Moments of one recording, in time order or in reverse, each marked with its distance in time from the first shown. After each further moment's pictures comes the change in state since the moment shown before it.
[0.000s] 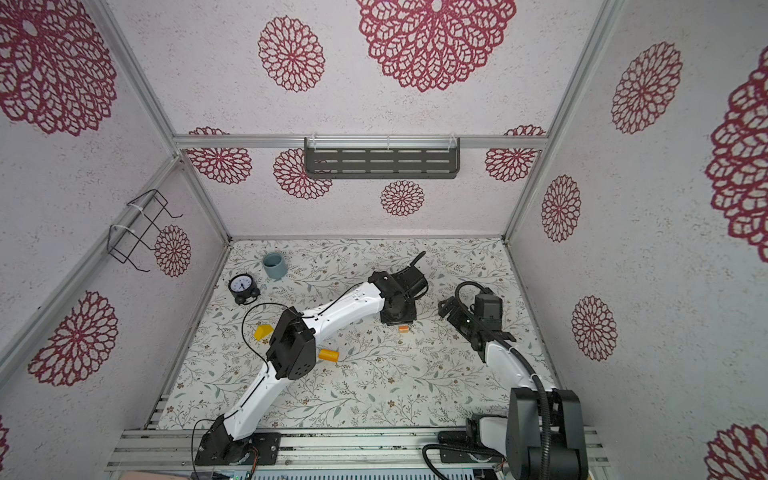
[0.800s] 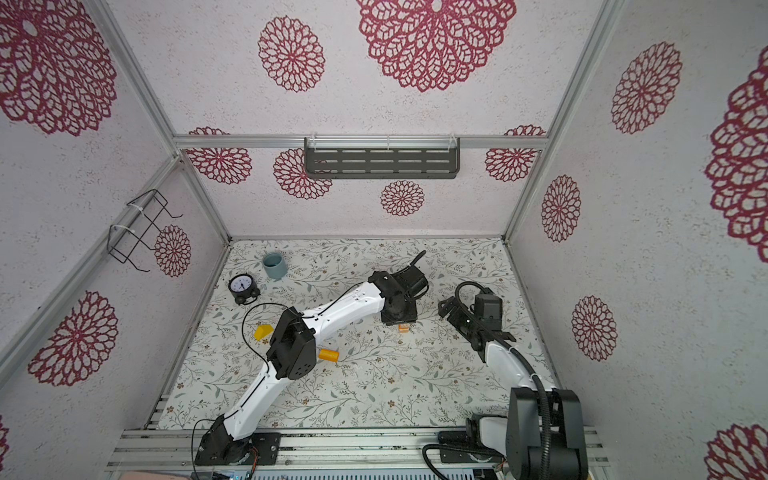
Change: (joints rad) left arm 0.000 0.002 0.004 0.003 0.005 0.000; right arm 0.000 0.002 0.000 0.000 -0.002 0.000
